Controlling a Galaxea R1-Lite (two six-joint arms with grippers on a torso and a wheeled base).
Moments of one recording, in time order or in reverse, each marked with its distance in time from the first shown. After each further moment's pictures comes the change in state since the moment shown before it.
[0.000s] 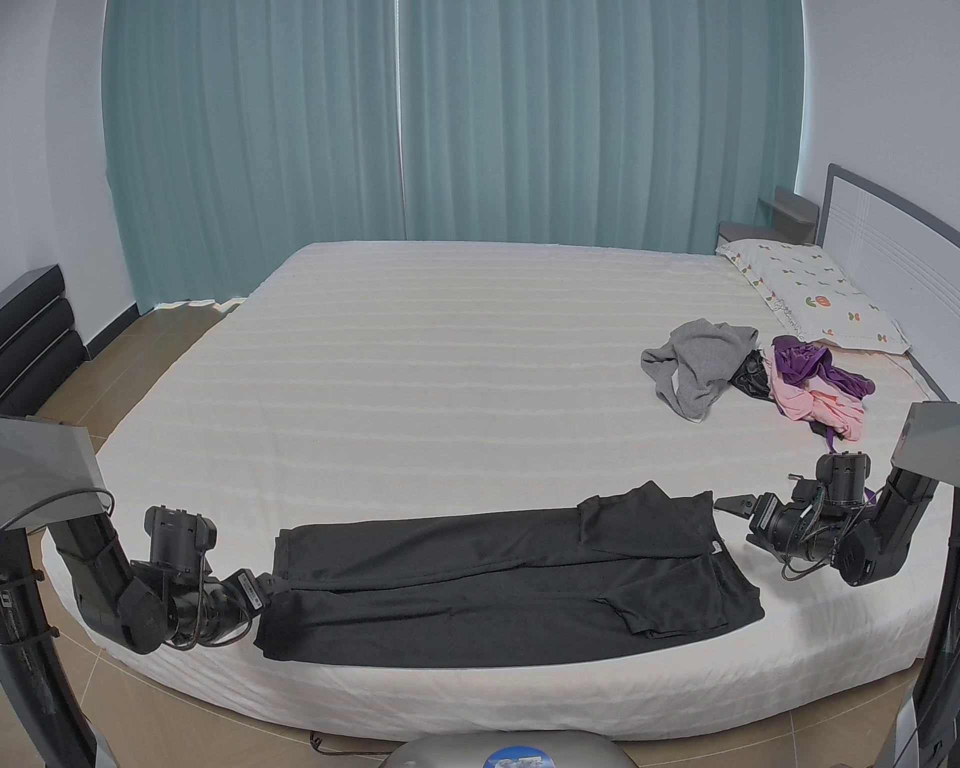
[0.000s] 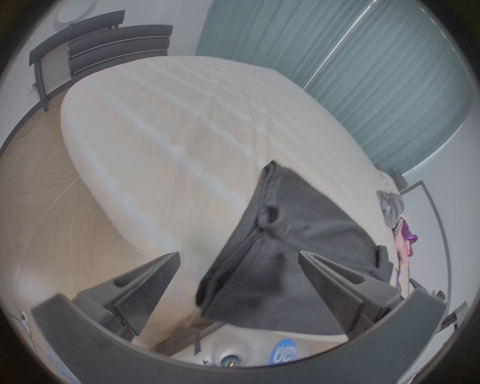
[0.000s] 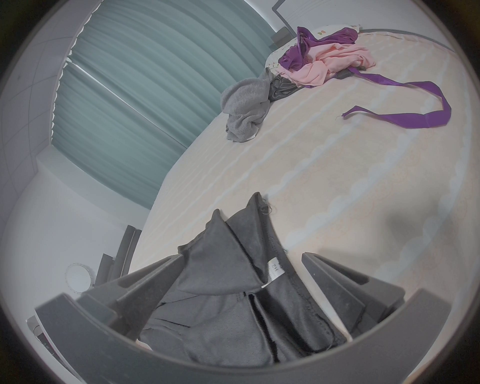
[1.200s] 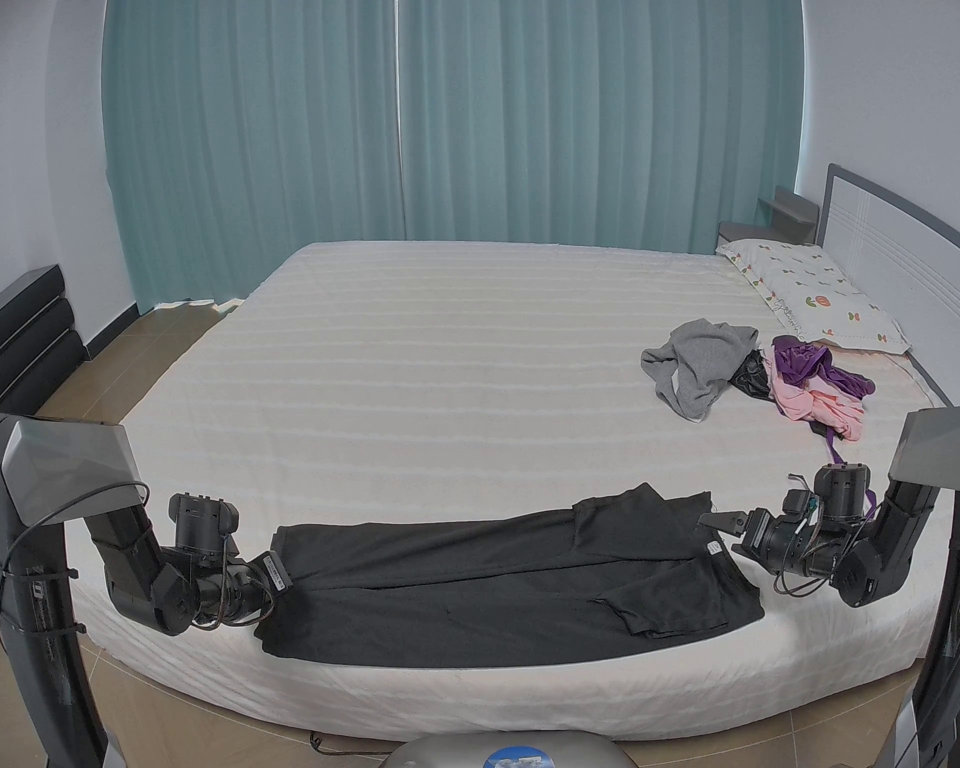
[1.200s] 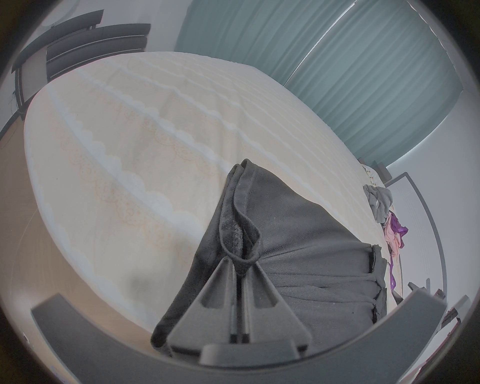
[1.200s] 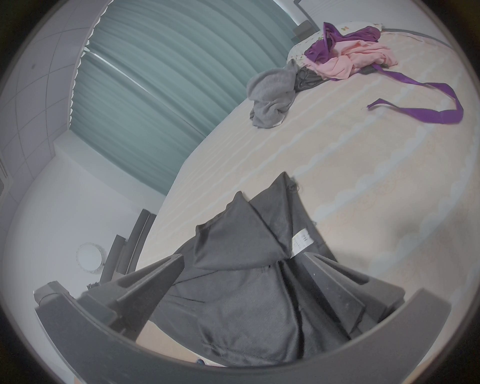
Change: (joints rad) left arm 0.003 0.143 -0.169 -0.039 -0.088 0.052; right arm 0.049 -0.028 0.120 -0.120 0.079 -0.039
